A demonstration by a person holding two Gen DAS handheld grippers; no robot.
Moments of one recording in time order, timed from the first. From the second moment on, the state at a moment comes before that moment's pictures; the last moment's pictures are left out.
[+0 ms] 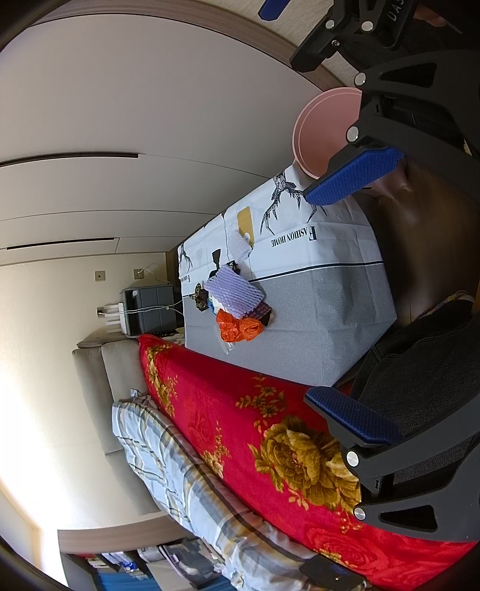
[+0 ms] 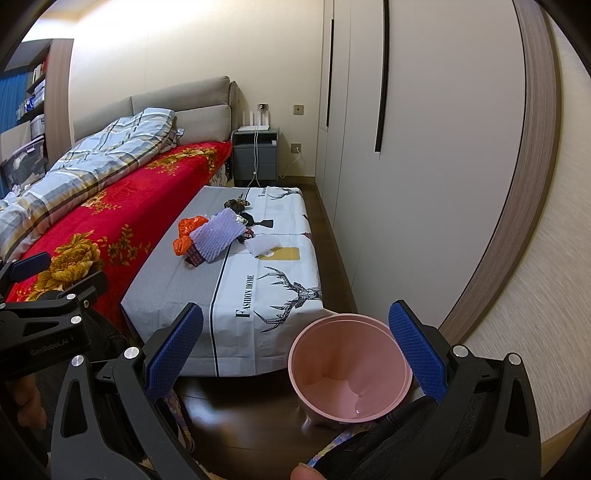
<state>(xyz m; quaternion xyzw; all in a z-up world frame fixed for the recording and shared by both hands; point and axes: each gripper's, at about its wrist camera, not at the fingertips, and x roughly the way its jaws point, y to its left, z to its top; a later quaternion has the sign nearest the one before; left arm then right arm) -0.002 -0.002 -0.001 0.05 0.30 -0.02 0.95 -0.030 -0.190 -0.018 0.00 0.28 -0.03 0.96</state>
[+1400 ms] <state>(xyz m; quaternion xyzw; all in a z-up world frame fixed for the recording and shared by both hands) 0.175 0.106 -0.011 0.01 0.27 0.10 0.96 0.207 -0.133 -0.089 -0.06 0.22 0.00 0.97</state>
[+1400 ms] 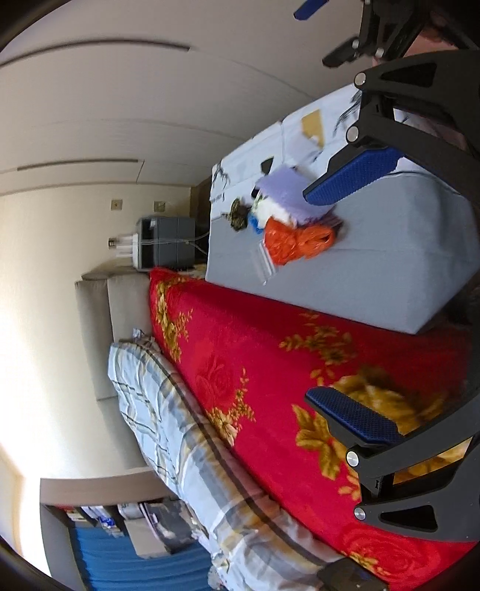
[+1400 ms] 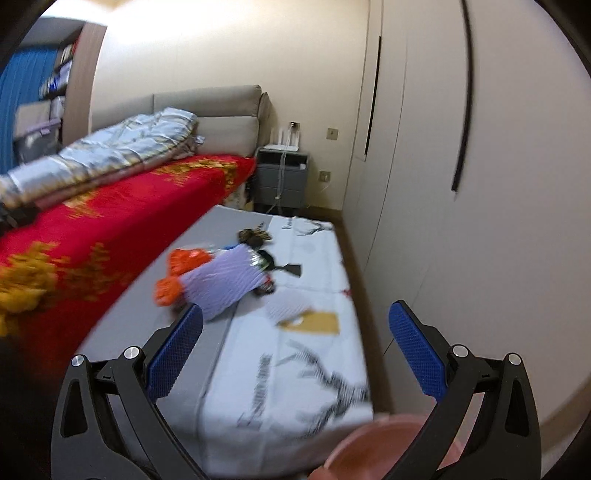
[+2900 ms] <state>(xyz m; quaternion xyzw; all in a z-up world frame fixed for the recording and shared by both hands) 0.262 0.124 -0.057 0.02 0.29 0.14 0.95 0.422 -0.159 -0.214 0.04 0.33 0.02 0.94</state>
